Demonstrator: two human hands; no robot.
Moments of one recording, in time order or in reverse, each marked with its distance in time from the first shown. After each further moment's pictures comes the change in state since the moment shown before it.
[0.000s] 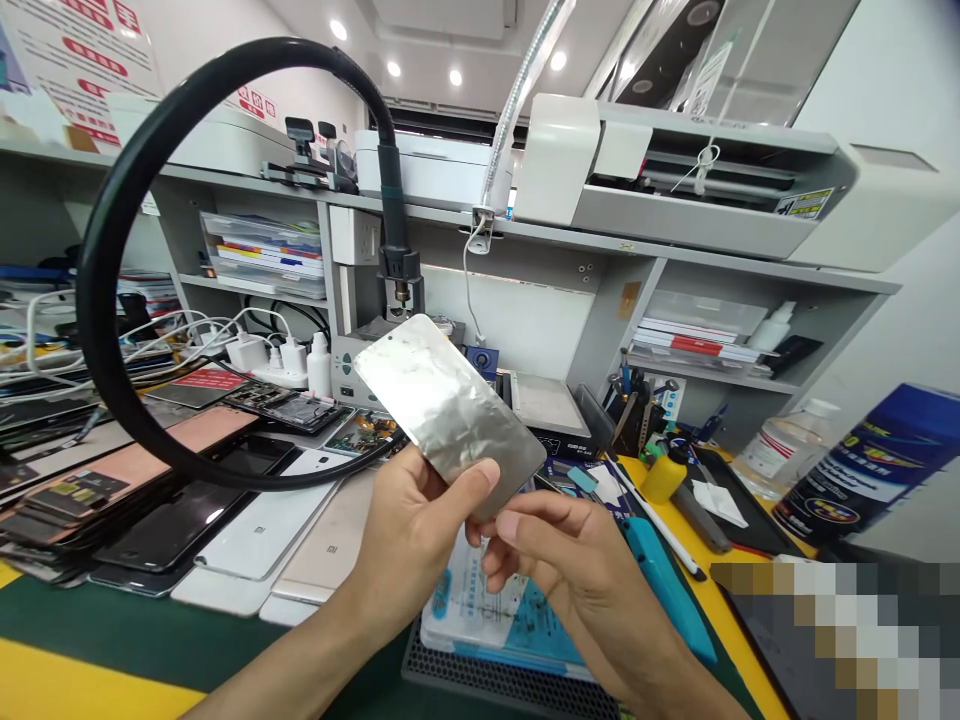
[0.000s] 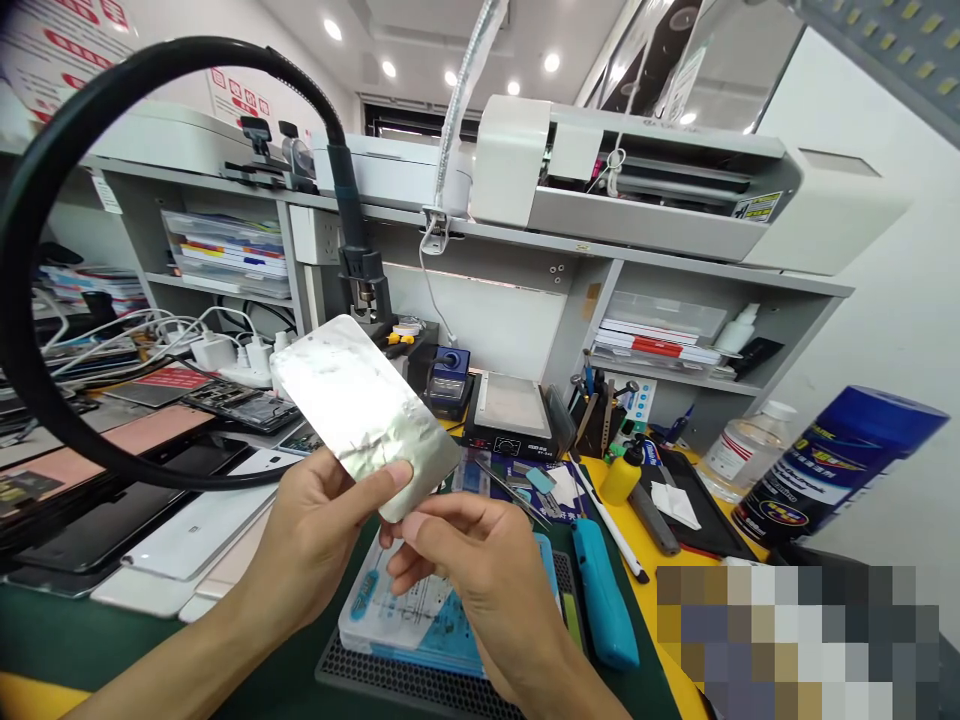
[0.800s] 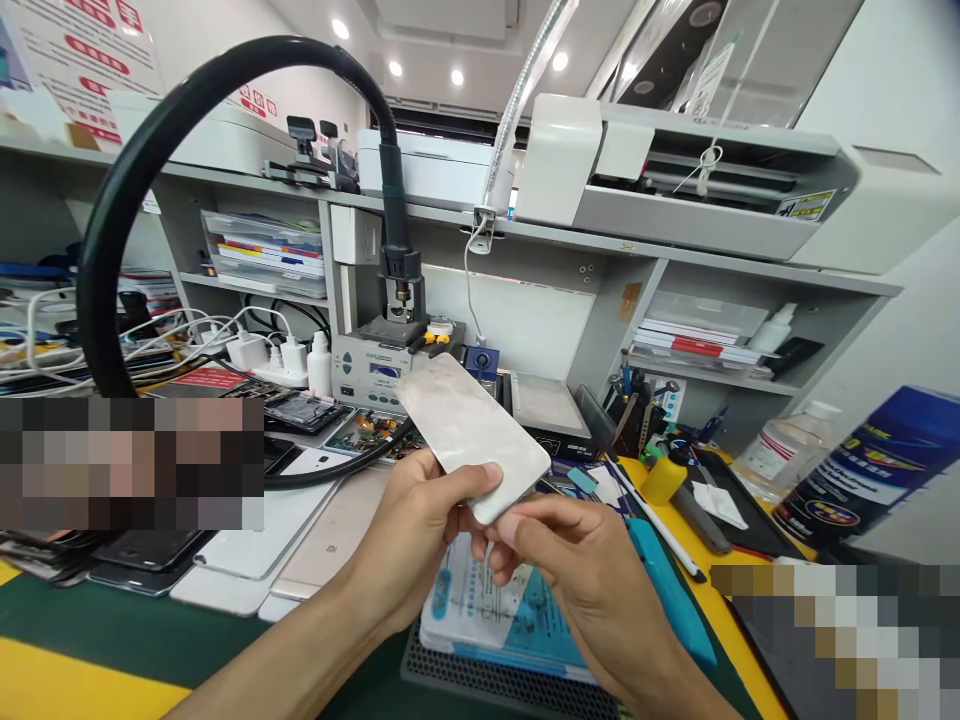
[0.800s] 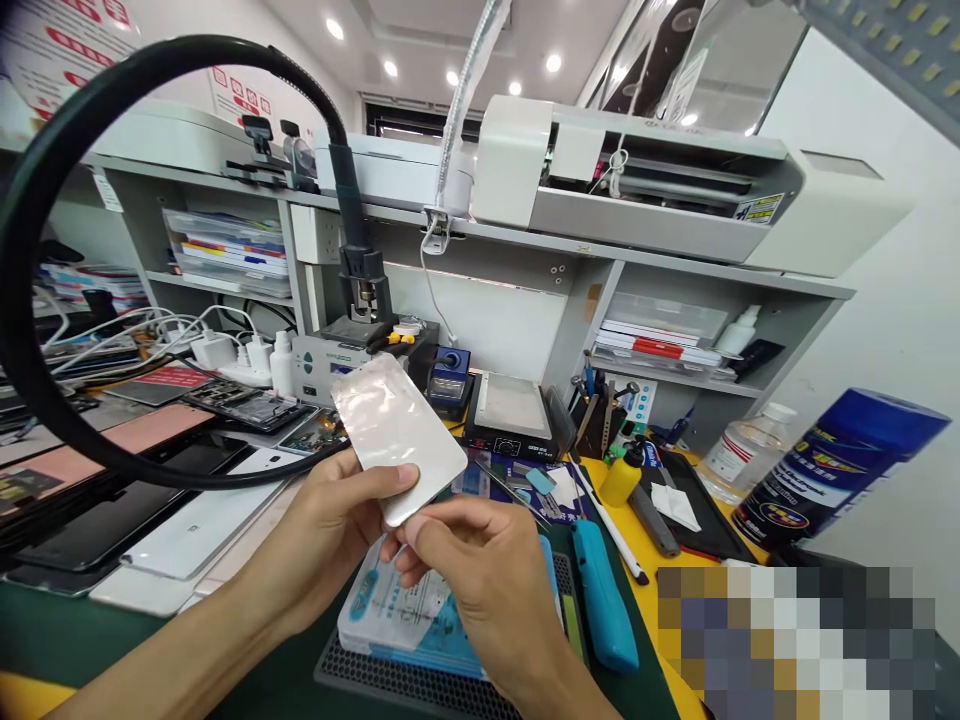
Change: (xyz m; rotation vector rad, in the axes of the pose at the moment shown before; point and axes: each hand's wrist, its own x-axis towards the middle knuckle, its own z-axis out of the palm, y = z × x) left_hand 0.005 0.001 0.000 -0.208 -0.162 -0.248; right_hand 0.001 0.004 -0.001 -0.176 0.055 -0.117
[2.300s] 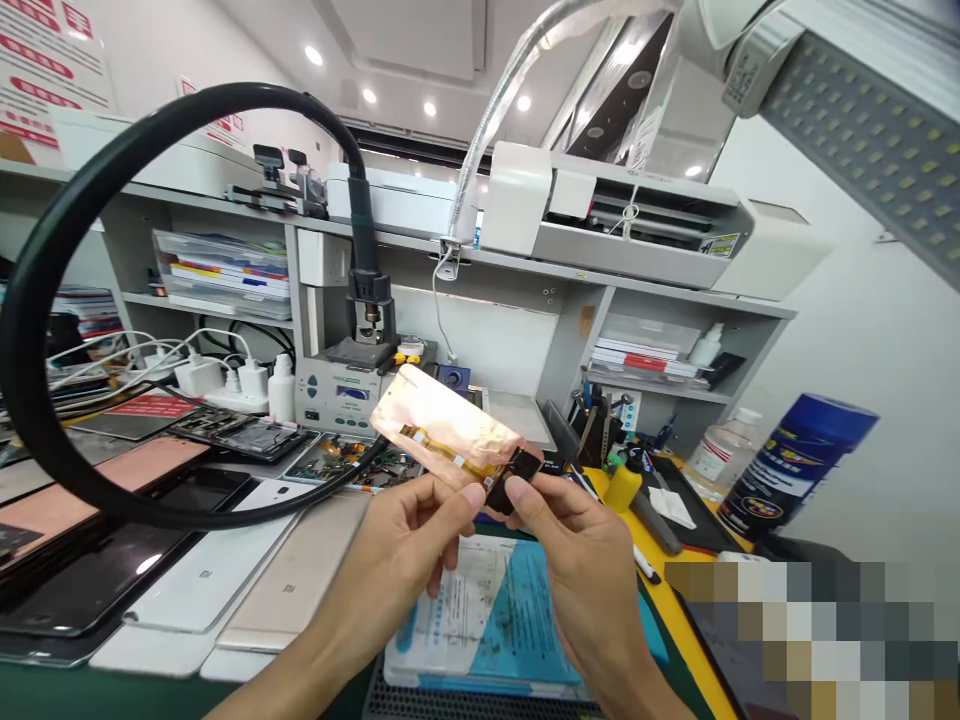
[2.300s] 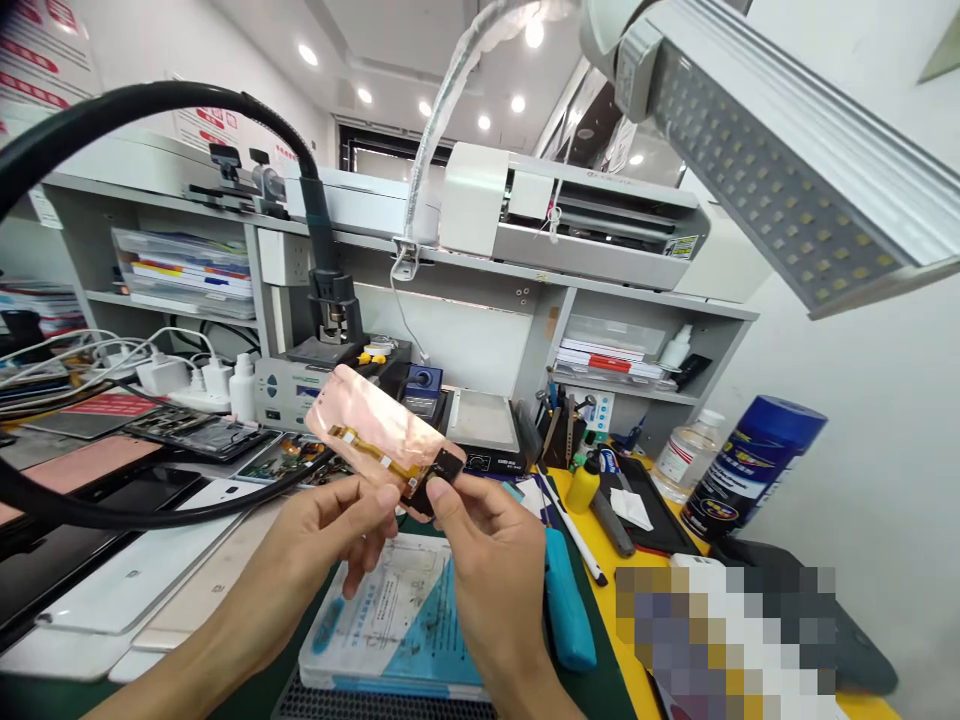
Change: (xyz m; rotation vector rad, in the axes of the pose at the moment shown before) left_hand 0.000 -0.007 -0.005 0.478 0.078 0.073; right_hand 0.006 0.000 -0.014 -0.142 0.403 -0.266
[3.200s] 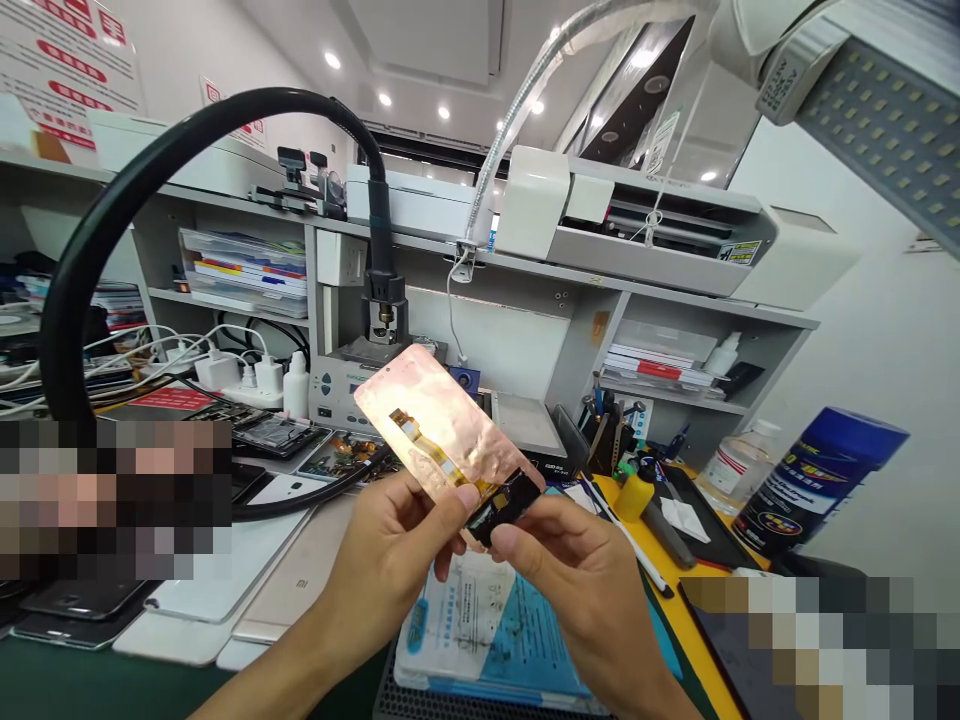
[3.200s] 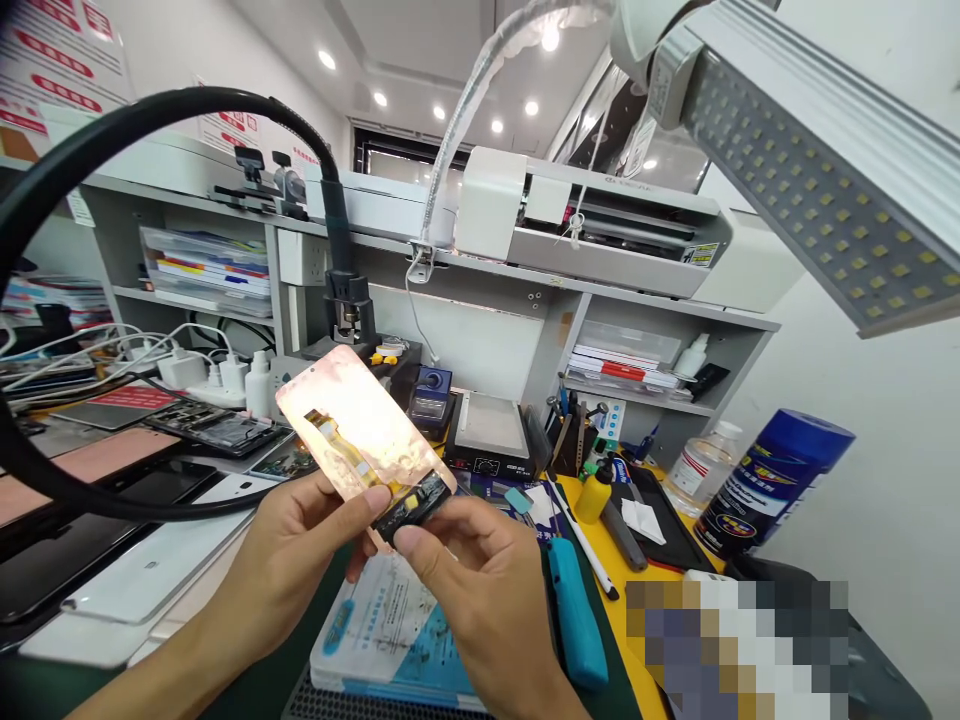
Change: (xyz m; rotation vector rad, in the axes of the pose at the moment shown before) left_hand 0.000 0.002 -0.009 -0.156 0.039 0.153; right_hand -0.008 -0.011 -0.002 0.038 -0.318 0.021
